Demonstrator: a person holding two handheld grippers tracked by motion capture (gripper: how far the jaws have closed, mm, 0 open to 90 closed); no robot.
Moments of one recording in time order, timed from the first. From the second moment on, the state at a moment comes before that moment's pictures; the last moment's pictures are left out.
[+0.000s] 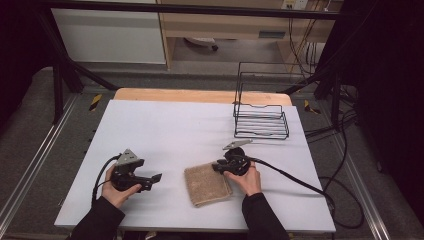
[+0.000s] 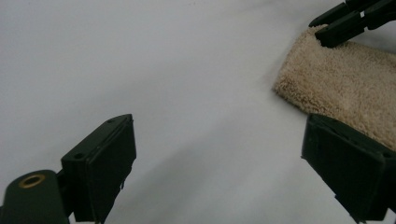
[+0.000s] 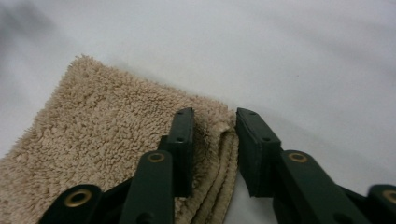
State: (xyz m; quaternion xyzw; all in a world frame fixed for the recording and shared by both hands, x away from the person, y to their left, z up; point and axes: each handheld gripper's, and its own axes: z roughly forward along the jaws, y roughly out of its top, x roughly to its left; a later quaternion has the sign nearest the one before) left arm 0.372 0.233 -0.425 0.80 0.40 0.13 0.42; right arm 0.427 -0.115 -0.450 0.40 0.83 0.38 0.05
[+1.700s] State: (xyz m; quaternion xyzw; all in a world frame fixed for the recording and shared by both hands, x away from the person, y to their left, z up) left arm 0.406 0.131 -0.451 0.81 0.44 0.05 0.39; right arm 0.424 -0.121 -0.450 0.42 0.82 0.38 0.05
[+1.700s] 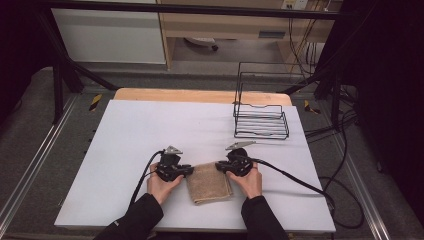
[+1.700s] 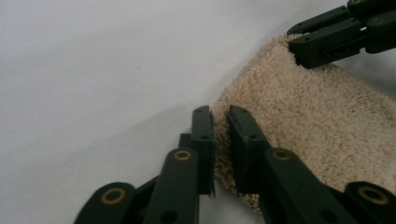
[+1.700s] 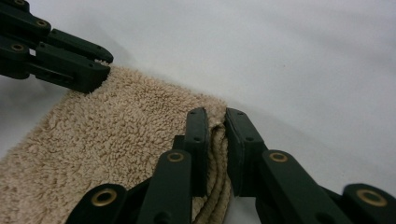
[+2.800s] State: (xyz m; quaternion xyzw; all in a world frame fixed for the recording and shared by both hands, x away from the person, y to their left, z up) left arm 0.383 0.128 -0.391 0.79 0.38 0.10 0.48; right arm 0.391 -0.150 -0.388 0.40 0.77 0.48 0.10
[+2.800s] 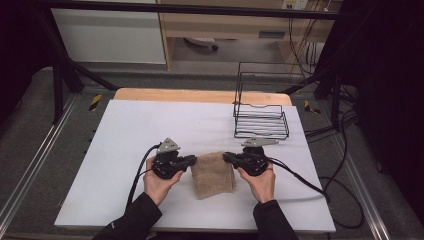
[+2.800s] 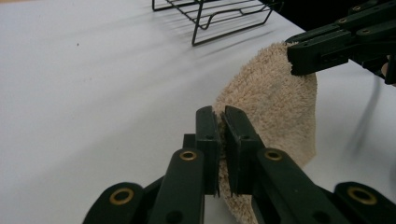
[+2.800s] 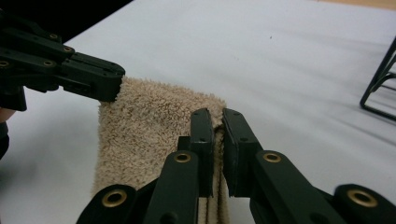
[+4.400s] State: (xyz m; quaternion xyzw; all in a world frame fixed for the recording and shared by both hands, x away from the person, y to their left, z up) left arm 0.402 0.083 -0.323 0.74 0.31 0.17 0.57; right arm 0.372 -0.194 -0.313 0.38 0.70 0.56 0.24
